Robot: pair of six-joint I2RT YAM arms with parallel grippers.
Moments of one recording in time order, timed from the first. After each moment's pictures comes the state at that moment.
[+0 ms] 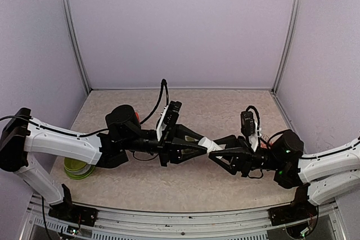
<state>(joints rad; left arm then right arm) -1.11 1.54 0.84 0.88 0.65 -0.24 1.07 1.14 0.34 1.13 -0.45 0.53</state>
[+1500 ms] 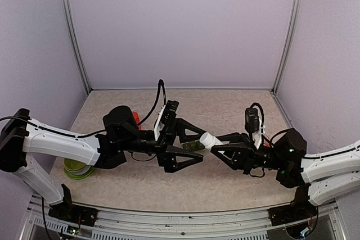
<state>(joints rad) -1.10 1.52 0.82 0.90 0.64 -0.26 1.07 1.10 0.34 1.11 -0.40 0.52</state>
